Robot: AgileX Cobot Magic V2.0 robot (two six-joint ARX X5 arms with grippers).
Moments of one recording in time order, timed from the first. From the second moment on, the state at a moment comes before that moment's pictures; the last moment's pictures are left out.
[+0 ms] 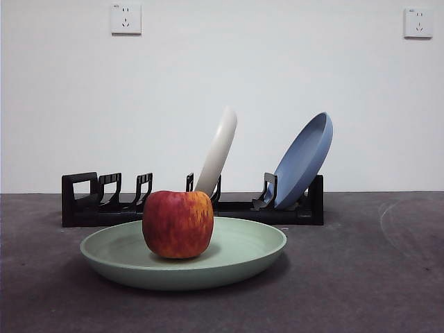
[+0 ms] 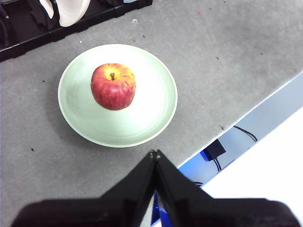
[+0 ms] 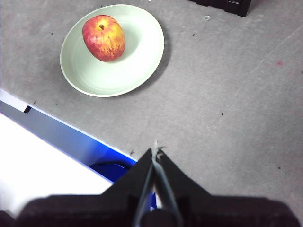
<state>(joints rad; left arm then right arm) -1.21 0.81 1.00 -0.97 -0.36 -0.57 0.88 0.66 1.01 -1.18 0.15 0.33</state>
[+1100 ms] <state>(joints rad) -0.10 0.03 0.16 -0.06 0.16 -0.29 0.88 0.66 1.01 -1.19 0.15 0.33</state>
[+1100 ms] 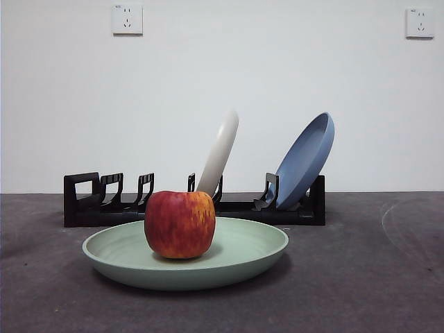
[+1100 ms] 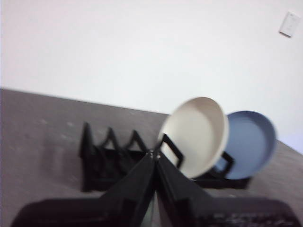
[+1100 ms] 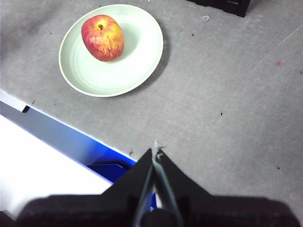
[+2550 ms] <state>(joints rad) -0.04 0.03 0.02 -0.17 0.11 -0.14 0.88 0.66 1.01 -1.19 0.15 0.33</state>
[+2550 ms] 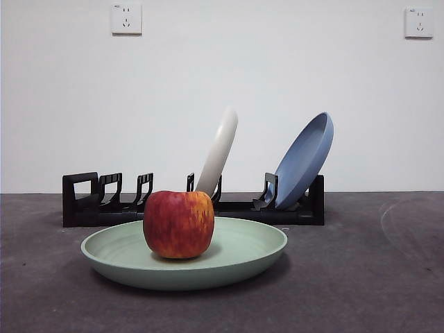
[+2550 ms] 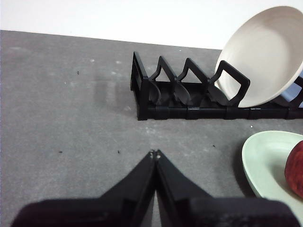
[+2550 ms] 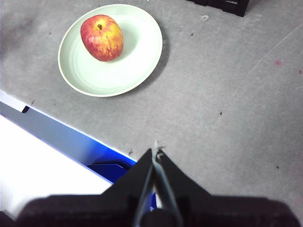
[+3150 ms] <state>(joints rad) -0.04 0.08 0.02 -0.17 0.11 -0.14 0.84 0.66 1.00 -1.05 0.35 0.26</state>
